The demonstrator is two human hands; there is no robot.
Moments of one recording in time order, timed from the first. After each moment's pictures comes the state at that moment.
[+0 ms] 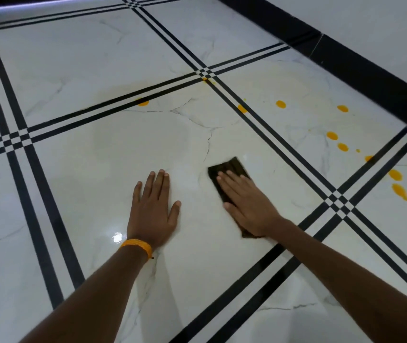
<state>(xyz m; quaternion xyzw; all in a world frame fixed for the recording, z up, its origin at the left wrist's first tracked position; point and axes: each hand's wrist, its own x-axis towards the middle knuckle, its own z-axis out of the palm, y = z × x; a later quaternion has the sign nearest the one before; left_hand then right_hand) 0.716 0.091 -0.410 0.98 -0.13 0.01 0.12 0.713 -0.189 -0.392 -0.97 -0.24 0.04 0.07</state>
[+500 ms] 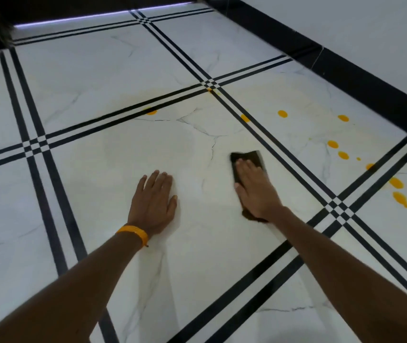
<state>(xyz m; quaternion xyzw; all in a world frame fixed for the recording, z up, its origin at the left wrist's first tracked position) 0.741 0.101 -0.381 0.98 -0.15 -0.03 0.10 0.753 -0.203 -0.386 -0.99 -0.09 0.04 0.07</state>
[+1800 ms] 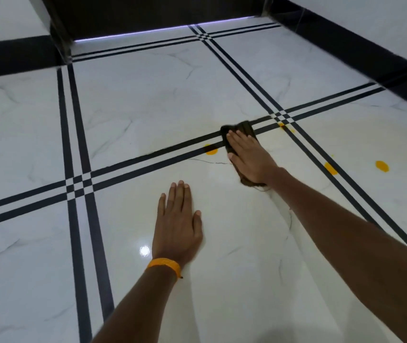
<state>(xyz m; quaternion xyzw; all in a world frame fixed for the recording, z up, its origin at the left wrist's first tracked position) 0.856 0.170 -0.404 0.99 -0.02 0.03 0.16 1.050 -0.040 -0.387 -0.96 -0.25 0.05 0.07</state>
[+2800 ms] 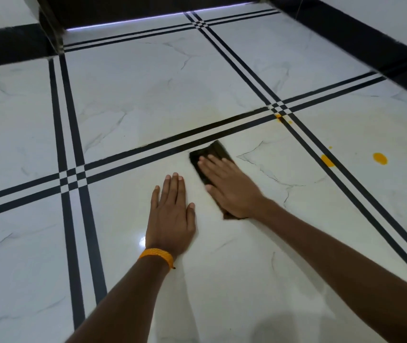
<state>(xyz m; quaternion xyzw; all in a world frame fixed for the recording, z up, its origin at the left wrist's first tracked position) 0.863 0.169 -0.403 0.99 -0.02 0.02 0.13 0.955 -0.012 -0.394 -0.93 -0.36 0.01 0.08</state>
